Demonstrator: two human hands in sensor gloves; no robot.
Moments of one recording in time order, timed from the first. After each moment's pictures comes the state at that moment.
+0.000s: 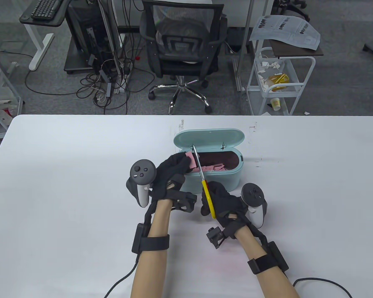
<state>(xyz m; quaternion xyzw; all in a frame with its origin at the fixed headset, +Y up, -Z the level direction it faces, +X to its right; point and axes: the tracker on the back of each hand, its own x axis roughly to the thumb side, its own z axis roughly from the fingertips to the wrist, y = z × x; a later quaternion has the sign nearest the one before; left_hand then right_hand) -0.126 -0.708 -0.388 0.05 0.02 0.59 0.81 0.122 -0.776 -0.342 0.05 0.10 0.75 0.65</state>
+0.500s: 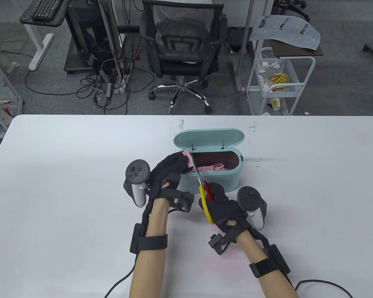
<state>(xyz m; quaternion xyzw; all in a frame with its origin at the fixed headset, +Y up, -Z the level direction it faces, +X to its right) -0.133 -0.714 -0.390 0.02 0.02 0.64 0.77 0.117 -0.770 -0.332 0.09 0.09 0.82 0.56</state>
